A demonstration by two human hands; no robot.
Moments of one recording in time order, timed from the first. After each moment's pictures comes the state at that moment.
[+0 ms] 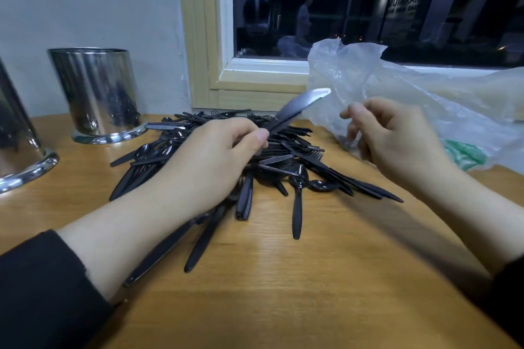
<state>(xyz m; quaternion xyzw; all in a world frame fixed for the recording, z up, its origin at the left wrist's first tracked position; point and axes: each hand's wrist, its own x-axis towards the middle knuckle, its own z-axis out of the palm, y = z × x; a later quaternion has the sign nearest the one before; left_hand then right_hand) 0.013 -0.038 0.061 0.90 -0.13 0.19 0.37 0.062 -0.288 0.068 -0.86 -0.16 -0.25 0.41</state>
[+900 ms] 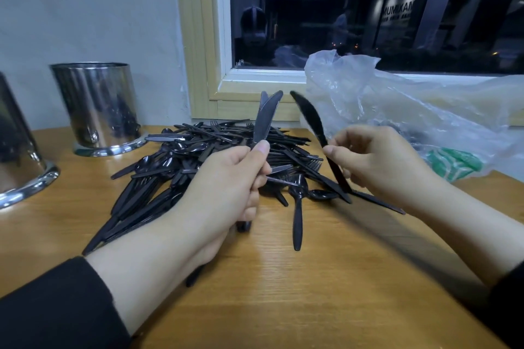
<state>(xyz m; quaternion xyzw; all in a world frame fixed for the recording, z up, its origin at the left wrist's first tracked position) 0.006 -0.062 0.042 0.69 -0.05 0.05 0.72 0.054 -0.282 0.065 -0.89 -0.18 -0.17 0.39</state>
